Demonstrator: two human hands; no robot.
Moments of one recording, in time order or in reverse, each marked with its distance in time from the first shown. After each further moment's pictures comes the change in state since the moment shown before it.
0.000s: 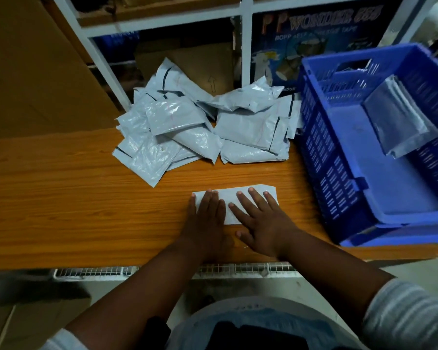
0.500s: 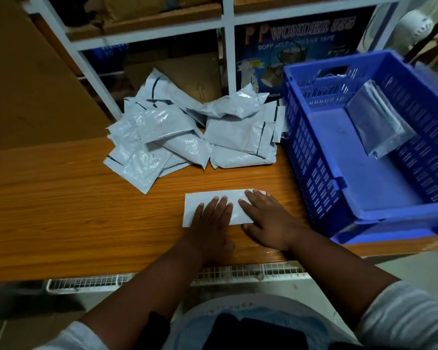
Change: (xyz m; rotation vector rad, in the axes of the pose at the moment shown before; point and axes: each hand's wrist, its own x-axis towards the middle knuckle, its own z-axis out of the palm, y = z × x) left_hand 0.010 0.021 -0.014 -0.119 -0.025 0.116; right_hand -0.016 0.035 -0.012 0.249 -0.022 0.094
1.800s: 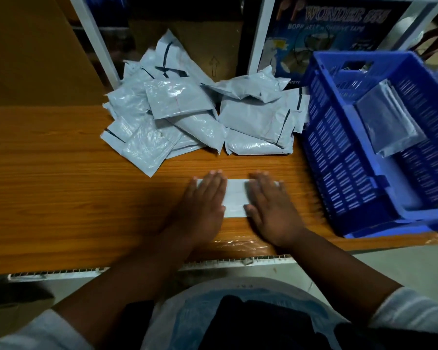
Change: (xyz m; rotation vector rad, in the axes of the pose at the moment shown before) left_hand -0.004 -0.075 0.020 -0.115 0.393 -0.004; right_hand 0.023 -0.067 0.006 -0.151 0.247 0.153
